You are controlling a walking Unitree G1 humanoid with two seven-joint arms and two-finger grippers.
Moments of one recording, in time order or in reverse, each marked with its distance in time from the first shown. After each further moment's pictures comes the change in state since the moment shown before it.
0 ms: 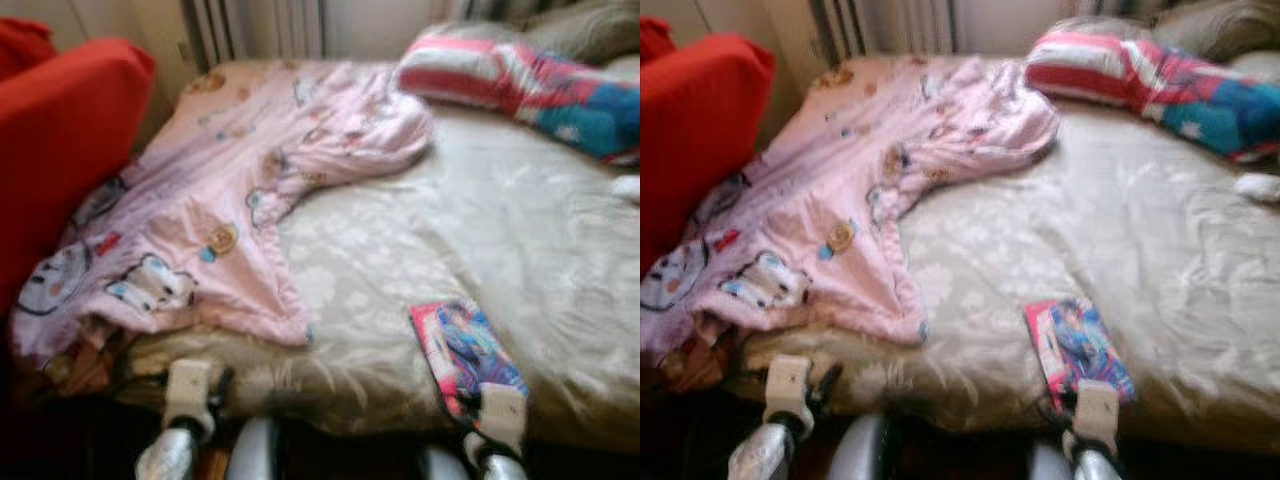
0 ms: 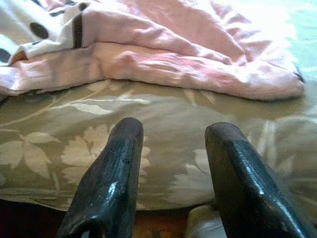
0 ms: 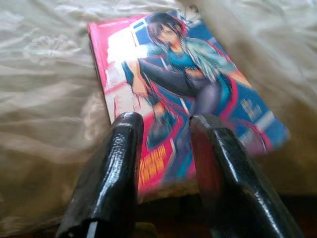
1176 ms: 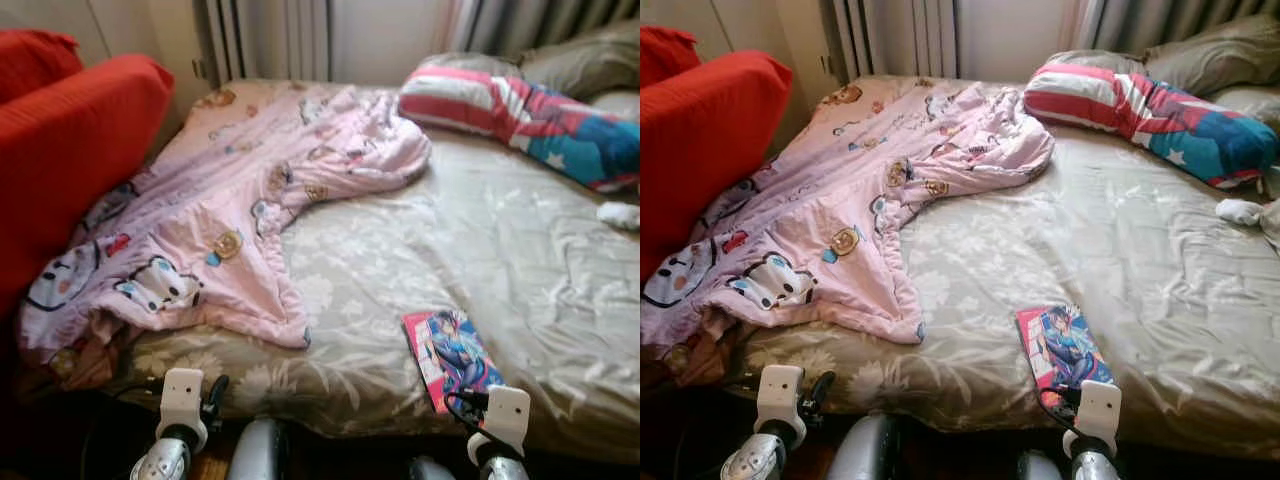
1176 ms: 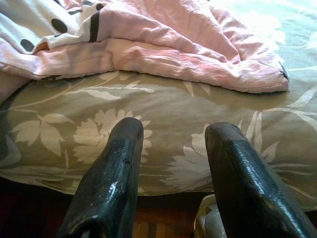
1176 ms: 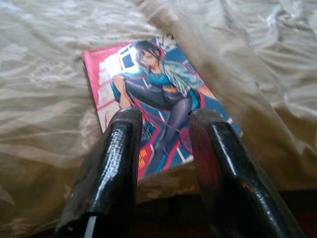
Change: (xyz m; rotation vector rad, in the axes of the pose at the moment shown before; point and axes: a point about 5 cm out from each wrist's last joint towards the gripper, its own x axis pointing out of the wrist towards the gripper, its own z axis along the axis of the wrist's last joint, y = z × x) left arm -0.007 0.009 -0.009 -0.009 0.028 0.036; right arm 0.002 0.000 0.006 0.040 -0.026 -0.022
